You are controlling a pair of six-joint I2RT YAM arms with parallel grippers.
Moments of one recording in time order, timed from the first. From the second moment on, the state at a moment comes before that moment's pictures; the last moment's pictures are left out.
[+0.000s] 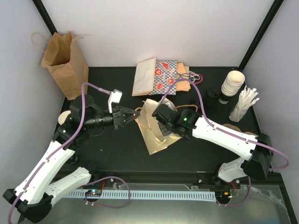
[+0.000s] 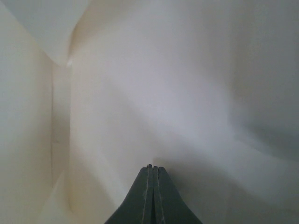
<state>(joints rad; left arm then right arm) -0.54 0.82 1.03 -0.42 0.73 -0.60 1.03 1.44 1.28 -0.99 0.40 0.49</state>
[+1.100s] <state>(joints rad) -0.60 0.96 0.99 -0.24 0.76 -0.73 1.03 1.33 1.06 -0.54 -0.15 0.48</state>
